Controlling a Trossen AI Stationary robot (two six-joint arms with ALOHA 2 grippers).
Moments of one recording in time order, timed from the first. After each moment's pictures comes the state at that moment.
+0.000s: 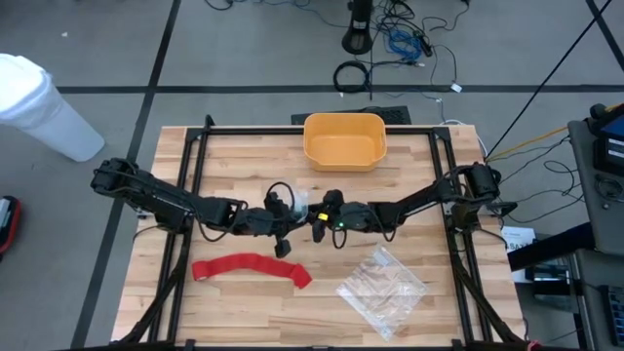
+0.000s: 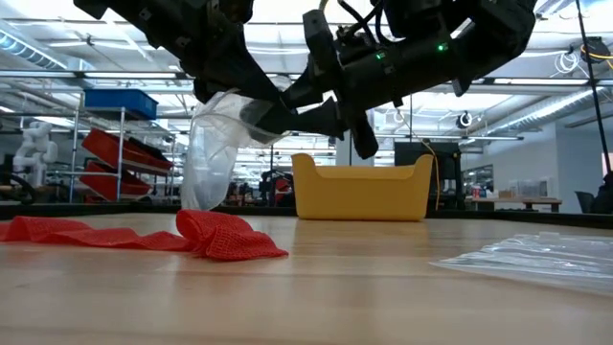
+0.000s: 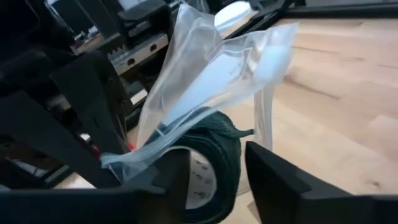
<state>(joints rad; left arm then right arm) -0.23 1.39 0.79 0.04 -0.33 -0.36 0.12 1.83 0.87 0.71 0.39 0.66</state>
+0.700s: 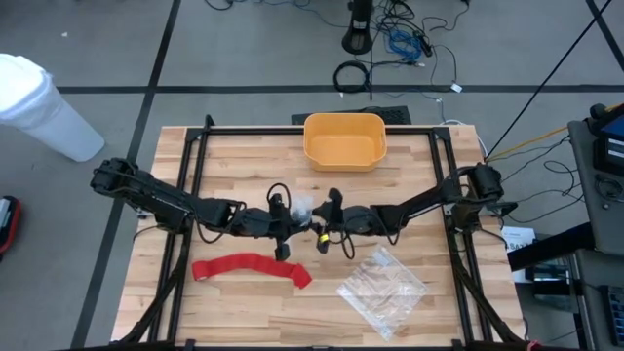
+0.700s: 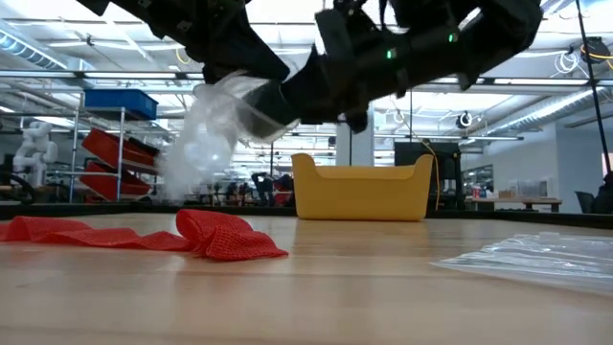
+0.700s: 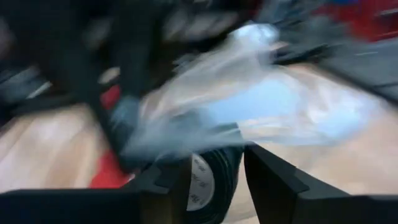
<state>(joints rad) -0.25 1.39 0.79 0.13 -0.29 -0.28 0.15 1.80 0.87 0.71 0.33 0.21</state>
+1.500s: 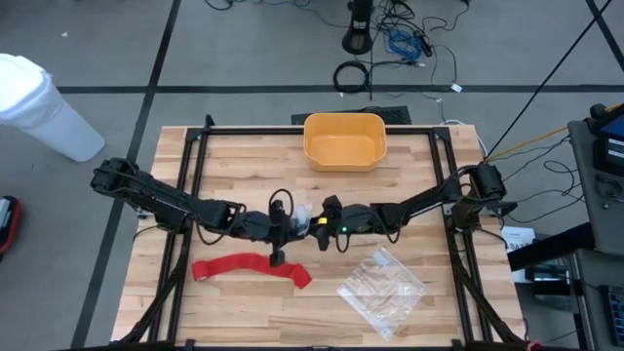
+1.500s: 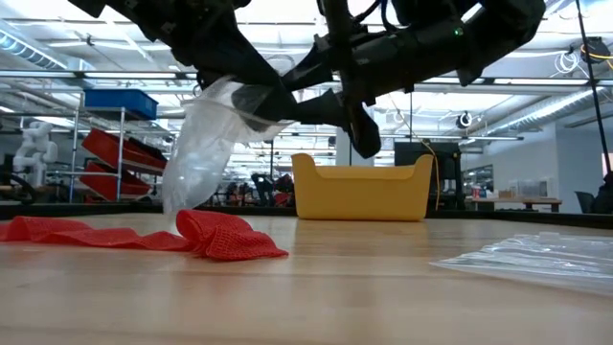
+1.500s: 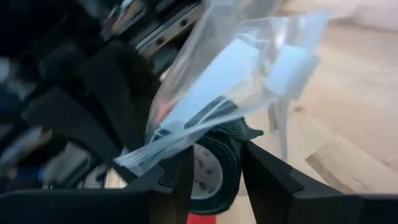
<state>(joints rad) -0.26 1.39 0.78 0.08 -0.20 -0.28 0.15 1.78 0.87 0.64 0.21 0.82</state>
